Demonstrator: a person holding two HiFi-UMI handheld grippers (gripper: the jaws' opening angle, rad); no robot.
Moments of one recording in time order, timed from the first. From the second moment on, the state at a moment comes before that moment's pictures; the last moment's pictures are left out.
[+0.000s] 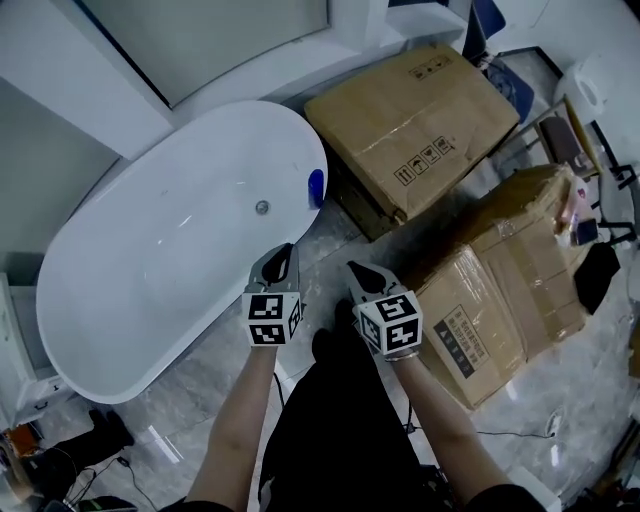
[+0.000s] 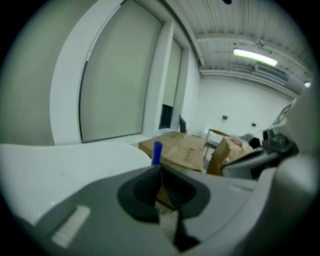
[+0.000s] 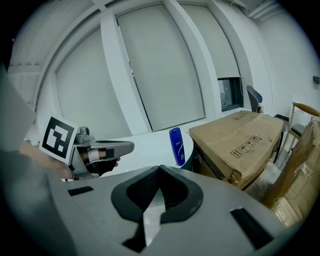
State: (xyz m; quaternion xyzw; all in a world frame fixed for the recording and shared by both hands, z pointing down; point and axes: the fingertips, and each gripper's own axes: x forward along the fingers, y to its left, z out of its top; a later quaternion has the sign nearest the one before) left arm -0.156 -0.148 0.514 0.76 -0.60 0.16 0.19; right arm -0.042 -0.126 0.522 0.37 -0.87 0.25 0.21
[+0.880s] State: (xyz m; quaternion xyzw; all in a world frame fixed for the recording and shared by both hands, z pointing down) left arm -0.175 -0.054 0.448 0.76 -0.61 0.14 0.18; right arm -0.036 -0.068 0.454 0.36 -0.89 0.22 0.16
